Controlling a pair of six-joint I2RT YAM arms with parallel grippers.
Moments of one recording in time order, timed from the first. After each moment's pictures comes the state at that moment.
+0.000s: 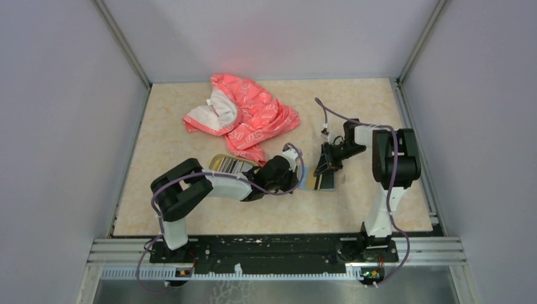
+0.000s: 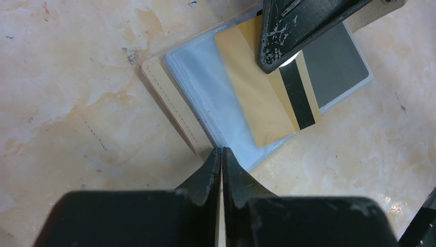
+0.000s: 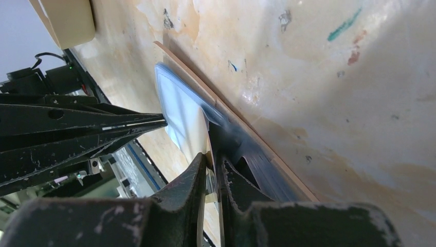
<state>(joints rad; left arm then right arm) -1.02 1.86 0.88 0.41 -0.09 -0.41 0.05 1.95 1.10 -0.72 -0.85 -0.15</state>
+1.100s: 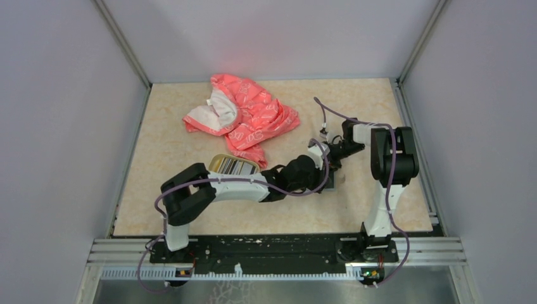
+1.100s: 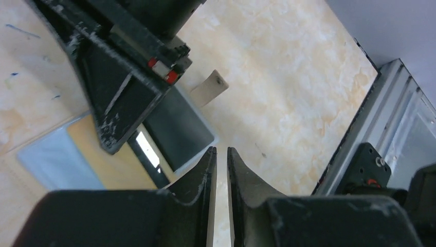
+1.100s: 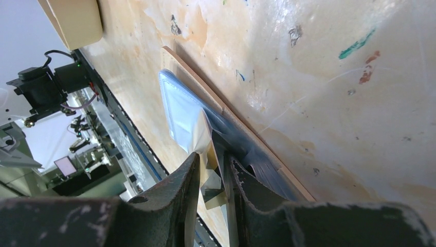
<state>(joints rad) -1.15 1.88 1.13 0.34 -0.10 -0.52 0.07 1.98 1.14 -0.76 -0.86 -0.15</state>
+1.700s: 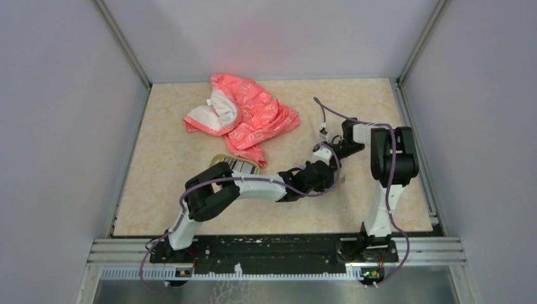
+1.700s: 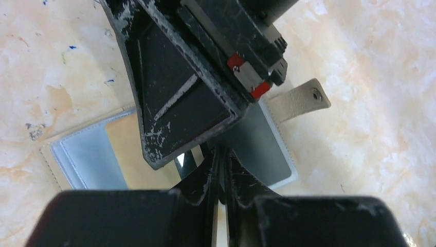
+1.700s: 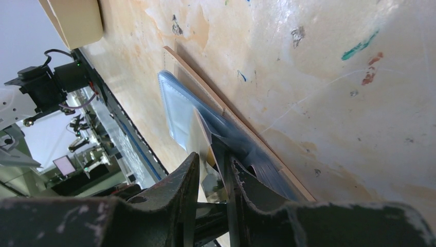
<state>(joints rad) -1.20 2.11 1.34 0.15 -0.40 -0.53 0.07 1.98 1.14 -0.76 -0.87 -0.15</state>
